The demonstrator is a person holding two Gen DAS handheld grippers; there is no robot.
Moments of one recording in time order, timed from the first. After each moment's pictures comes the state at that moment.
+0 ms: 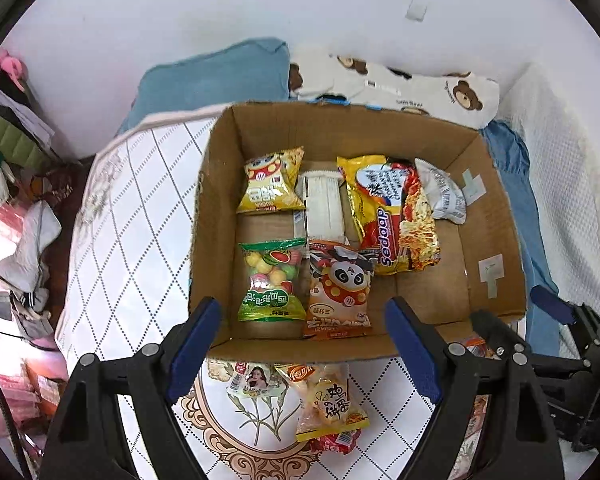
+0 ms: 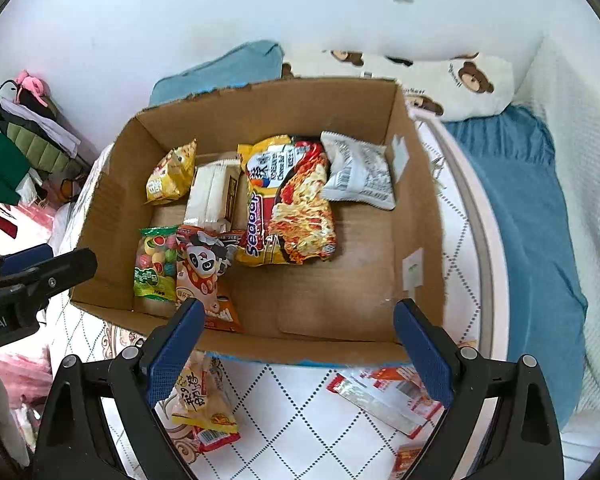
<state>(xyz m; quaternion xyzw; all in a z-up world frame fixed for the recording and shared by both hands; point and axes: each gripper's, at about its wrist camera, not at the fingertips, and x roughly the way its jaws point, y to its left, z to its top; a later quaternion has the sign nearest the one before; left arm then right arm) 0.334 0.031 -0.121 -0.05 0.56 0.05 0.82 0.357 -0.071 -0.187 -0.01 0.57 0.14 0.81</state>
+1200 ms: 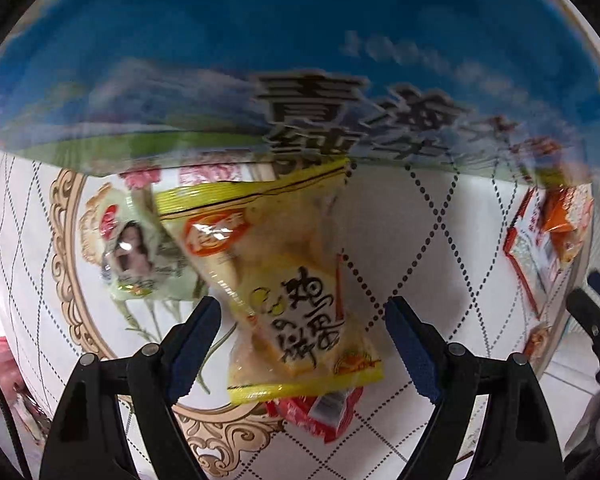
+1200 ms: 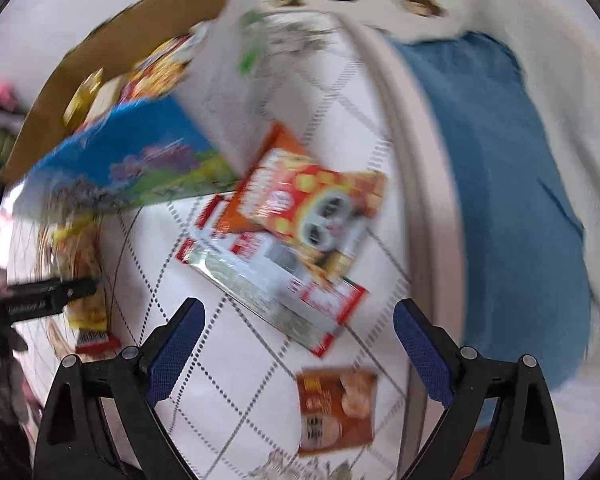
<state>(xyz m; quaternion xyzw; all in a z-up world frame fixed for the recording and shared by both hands) 0.288 -0.026 -0.300 -0.06 0.70 0.05 0.71 0.285 -0.207 -0.284 0.00 0.63 0.12 0.77</state>
